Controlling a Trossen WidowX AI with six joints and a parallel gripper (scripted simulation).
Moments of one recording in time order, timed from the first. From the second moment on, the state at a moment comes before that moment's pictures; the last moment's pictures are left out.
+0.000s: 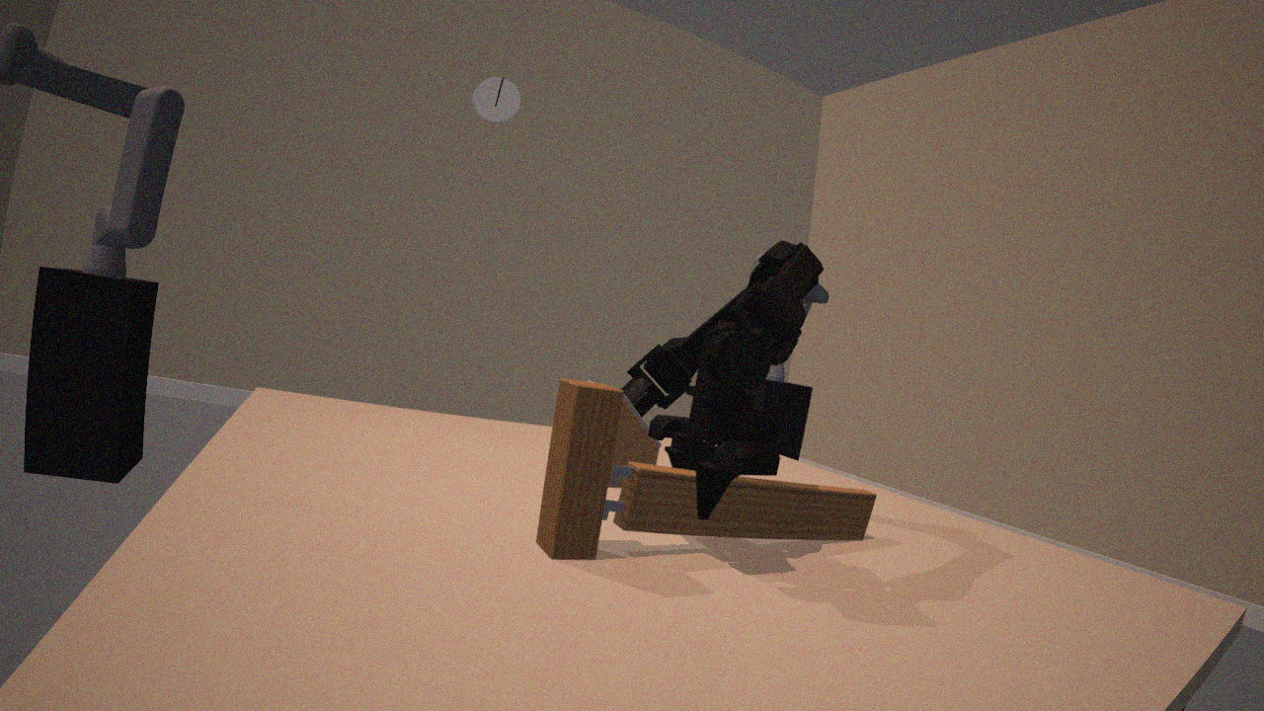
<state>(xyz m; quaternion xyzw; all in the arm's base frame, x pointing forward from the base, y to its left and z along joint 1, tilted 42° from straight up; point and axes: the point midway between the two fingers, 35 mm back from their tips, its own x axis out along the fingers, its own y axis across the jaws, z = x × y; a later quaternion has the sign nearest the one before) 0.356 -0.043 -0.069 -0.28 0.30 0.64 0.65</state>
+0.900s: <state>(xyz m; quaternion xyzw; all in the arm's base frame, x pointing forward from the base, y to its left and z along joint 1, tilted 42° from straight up) 0.356 -0.046 -0.071 -0.28 0.30 0.64 0.65</state>
